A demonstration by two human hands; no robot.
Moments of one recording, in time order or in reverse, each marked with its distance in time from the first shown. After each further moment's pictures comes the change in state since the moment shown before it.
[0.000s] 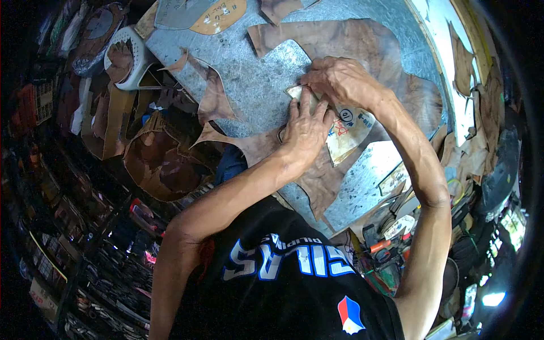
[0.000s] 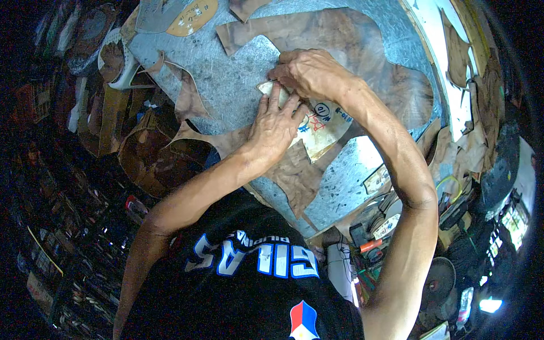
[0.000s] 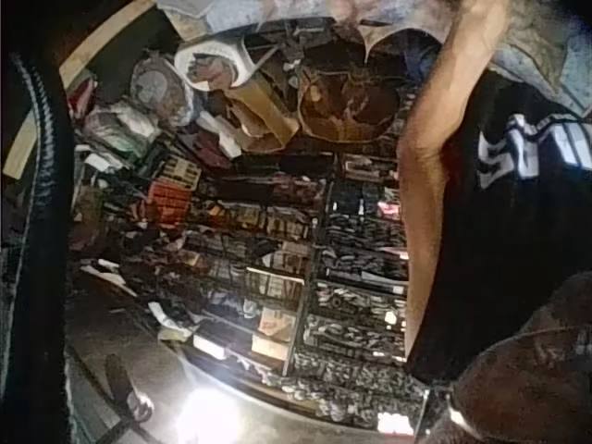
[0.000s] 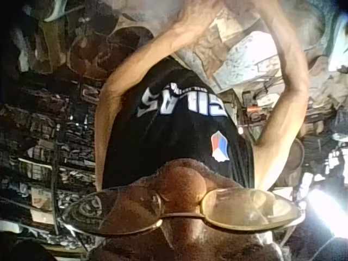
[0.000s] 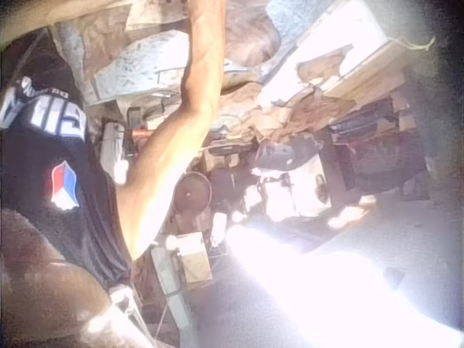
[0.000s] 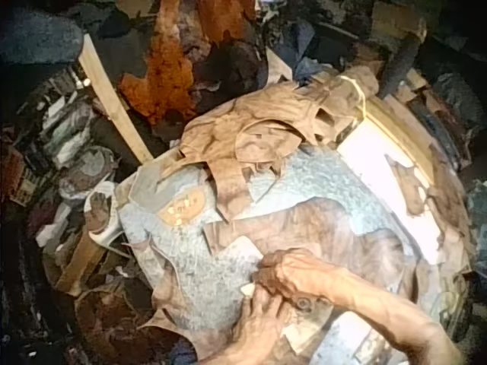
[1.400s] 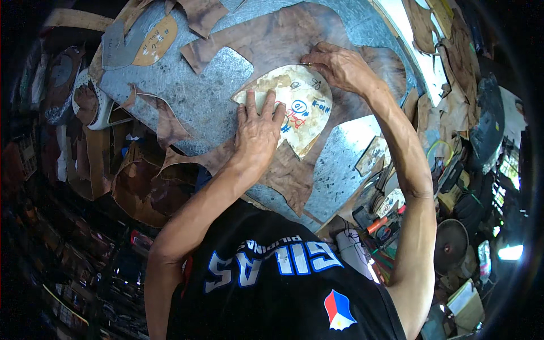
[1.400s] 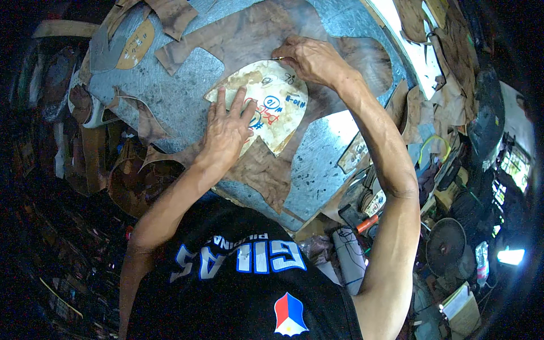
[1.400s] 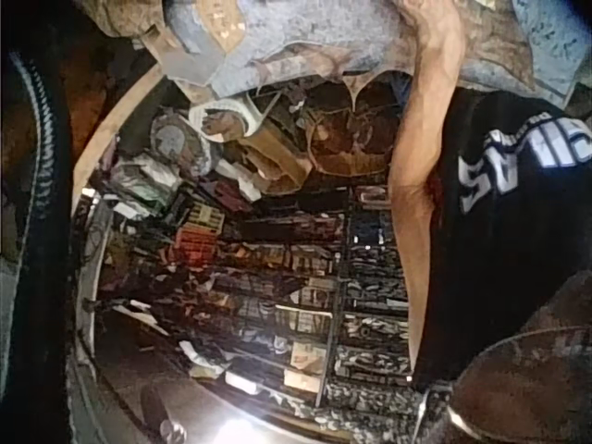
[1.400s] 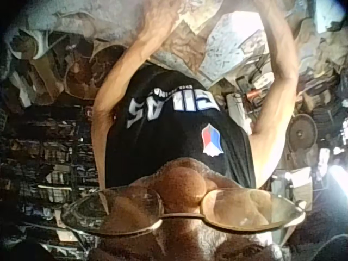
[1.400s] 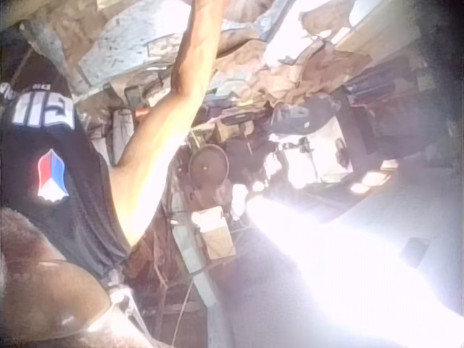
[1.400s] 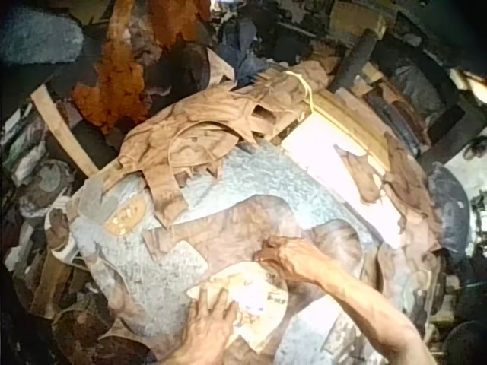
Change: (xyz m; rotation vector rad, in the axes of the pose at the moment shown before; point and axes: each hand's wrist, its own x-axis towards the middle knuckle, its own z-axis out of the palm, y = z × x) left_hand -0.002 -0.004 -0.002 0.004 0.037 0.032; right_hand -0.092 0.059 -0.004 -0.120 0.162 0.287
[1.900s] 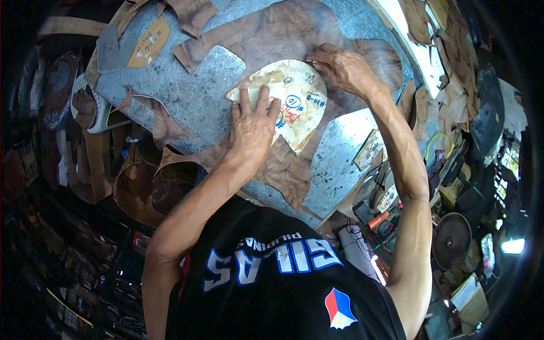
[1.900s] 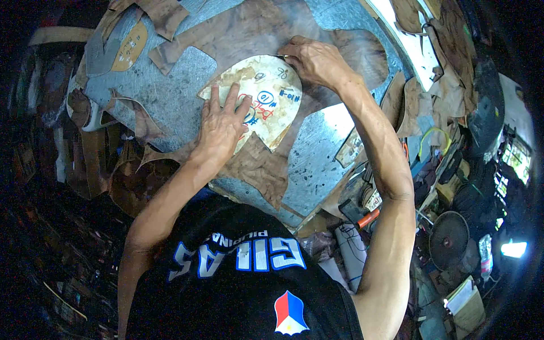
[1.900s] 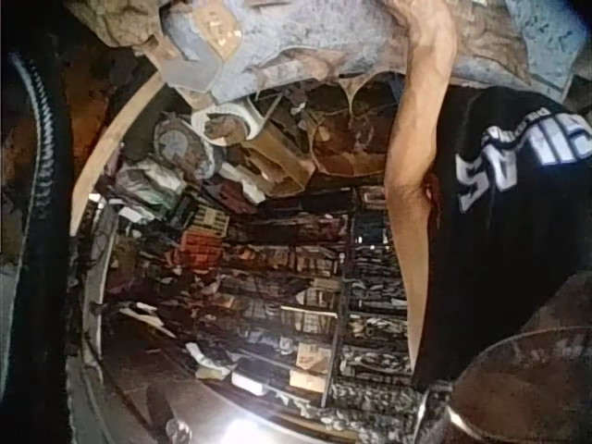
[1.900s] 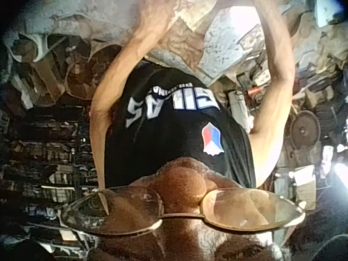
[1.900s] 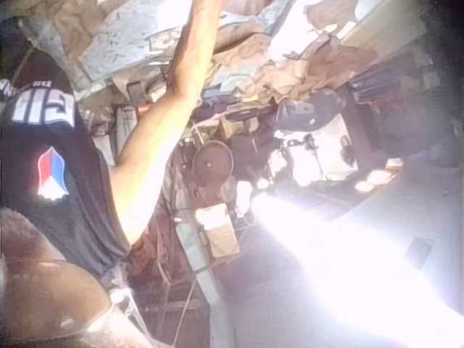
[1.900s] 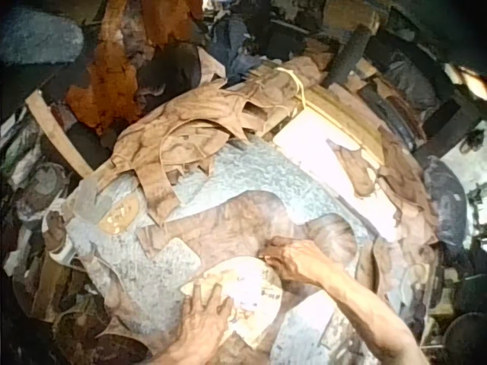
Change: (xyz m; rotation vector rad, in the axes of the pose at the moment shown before) left_hand 0.003 0.001 -0.002 0.043 -0.066 -0.011; right_hand -0.024 -0.003 -0.001 -0.001 -0.003 0.158
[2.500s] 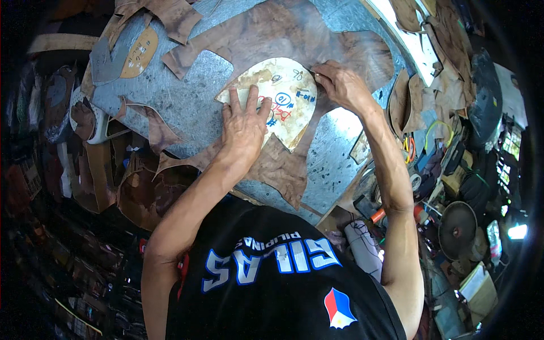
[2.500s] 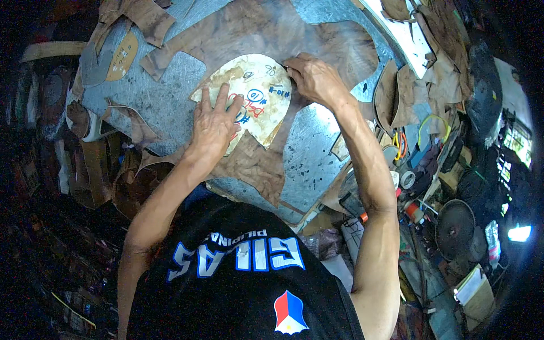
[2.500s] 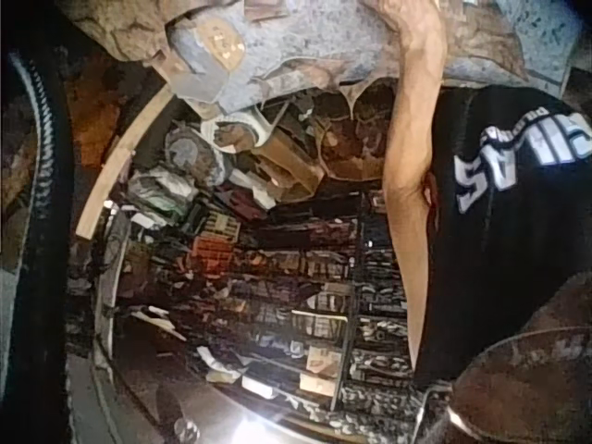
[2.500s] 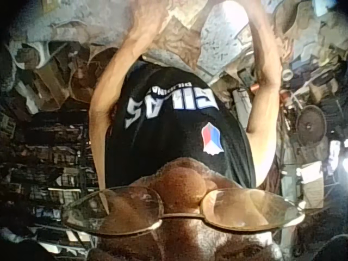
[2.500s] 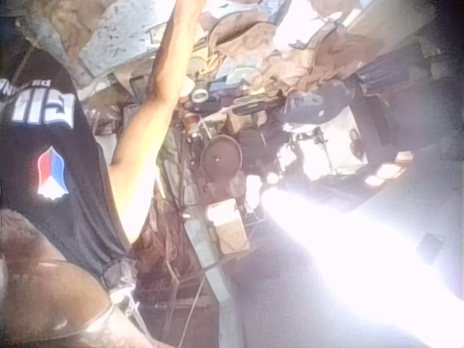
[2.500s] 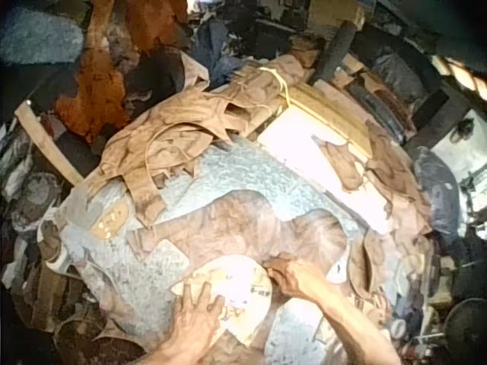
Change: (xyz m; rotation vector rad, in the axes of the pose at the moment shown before) left_hand 0.002 0.002 -0.007 0.027 -0.005 0.040; right_hand -0.052 -0.009 0.020 0.195 0.114 0.234
